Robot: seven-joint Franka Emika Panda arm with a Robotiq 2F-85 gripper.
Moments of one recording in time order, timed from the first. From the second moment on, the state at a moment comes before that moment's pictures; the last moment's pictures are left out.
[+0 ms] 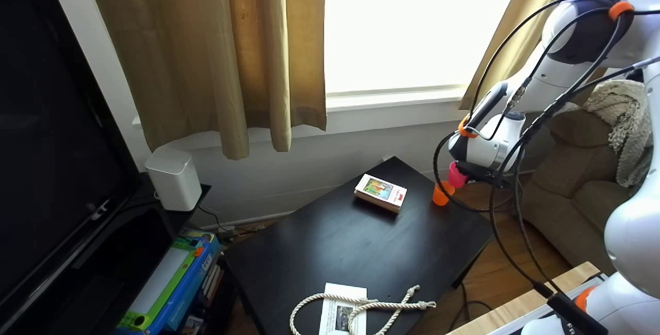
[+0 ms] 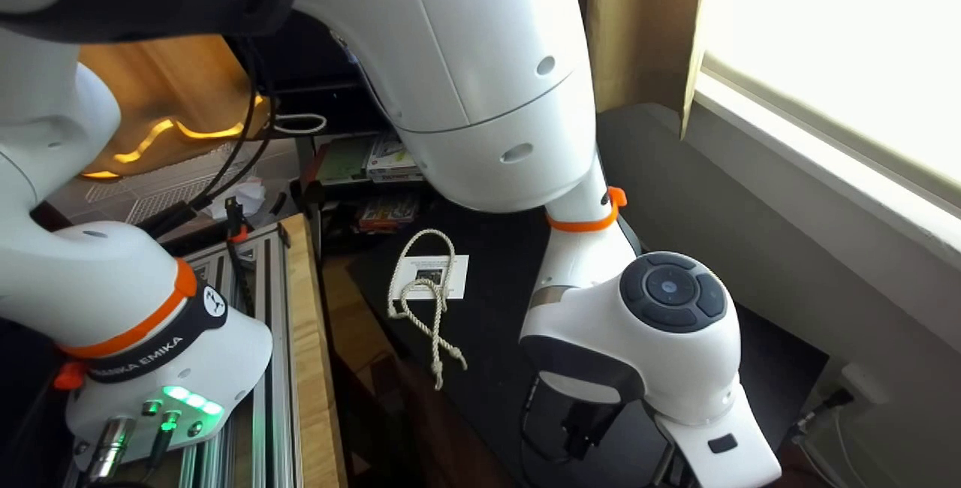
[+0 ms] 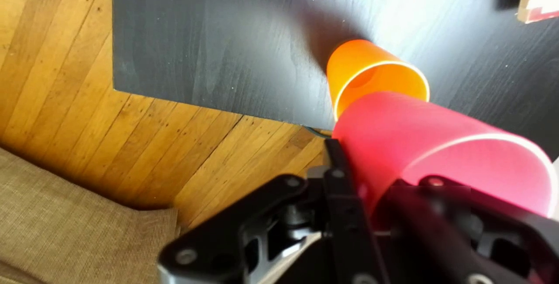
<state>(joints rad) -0.45 0.89 -0.04 -2.04 0.26 3.18 0.24</state>
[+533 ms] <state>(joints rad) -0.48 0.99 -0.02 -1.88 0.27 3.07 0.24</state>
